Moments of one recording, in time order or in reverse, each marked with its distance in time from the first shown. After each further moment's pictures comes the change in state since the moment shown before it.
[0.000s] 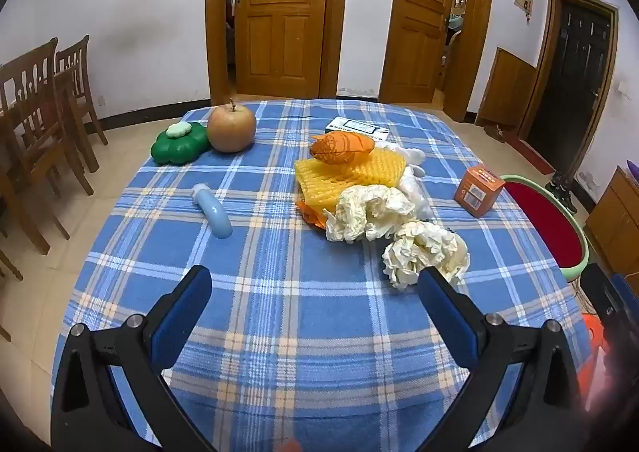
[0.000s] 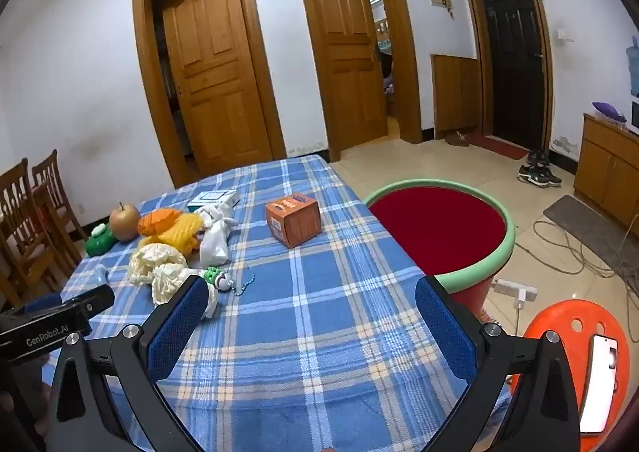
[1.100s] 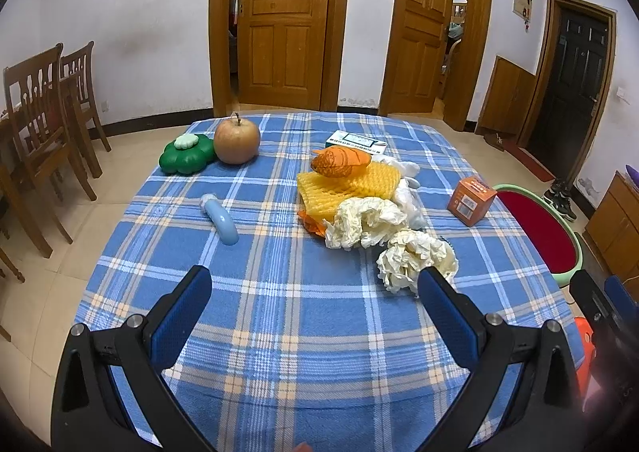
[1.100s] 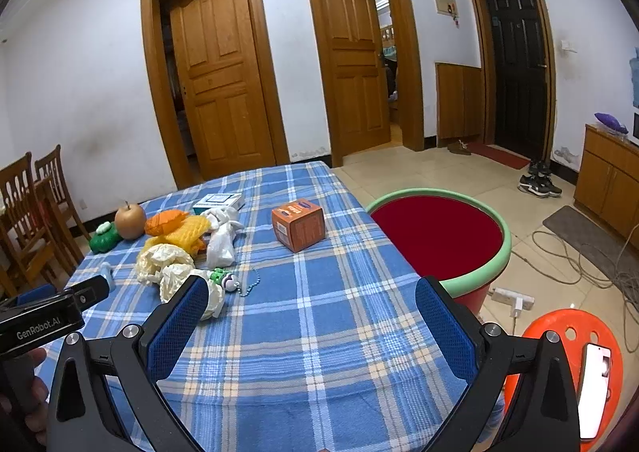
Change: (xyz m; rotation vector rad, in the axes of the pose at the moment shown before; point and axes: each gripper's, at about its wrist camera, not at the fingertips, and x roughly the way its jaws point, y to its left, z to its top) left arm -0.018 -0.001 0.002 -0.014 -0.040 -0.010; right arm -0.011 0.005 0.004 -0.027 -0.013 -0.004
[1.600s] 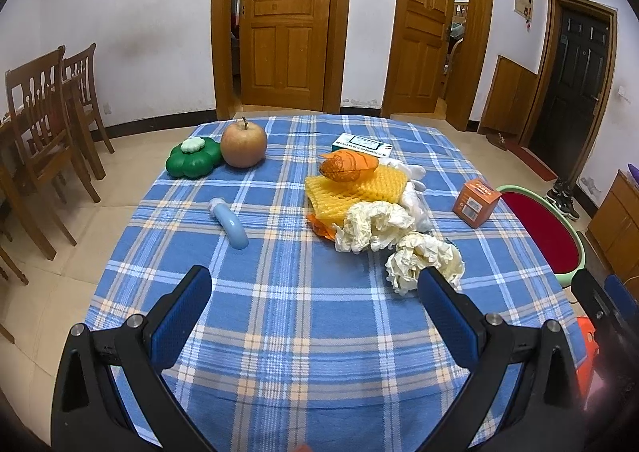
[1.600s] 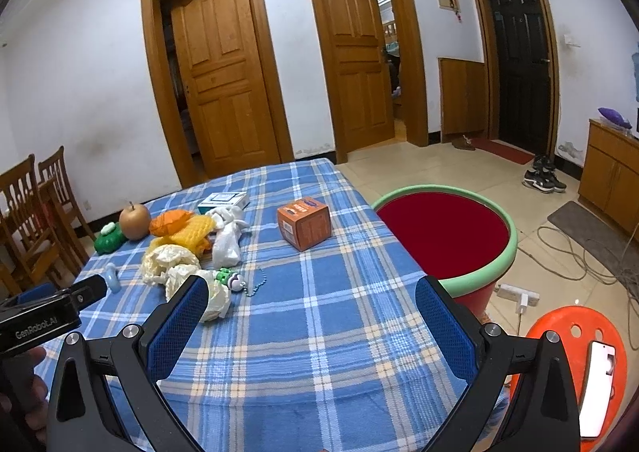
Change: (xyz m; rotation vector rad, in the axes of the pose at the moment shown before) left arm -0.004 0.007 0.005 0.003 -0.002 0.008; right arm 0.001 0.004 0.002 0.000 0.011 0.016
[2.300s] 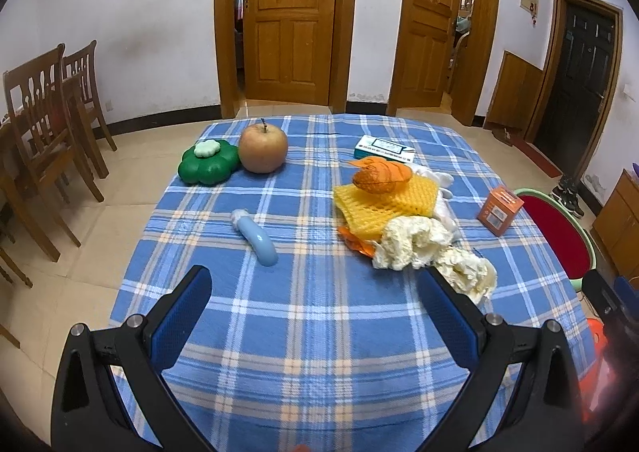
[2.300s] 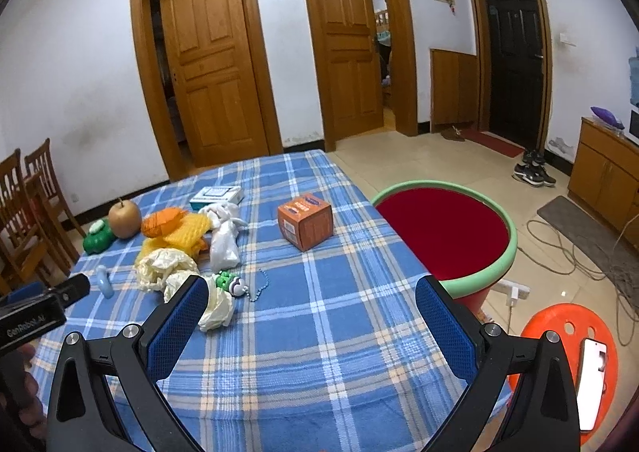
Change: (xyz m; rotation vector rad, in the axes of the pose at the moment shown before) left arm 0.015 0.030 0.017 0.006 0.023 0.009; right arm 0.017 0.022 0.012 -0.001 0.061 -0.067
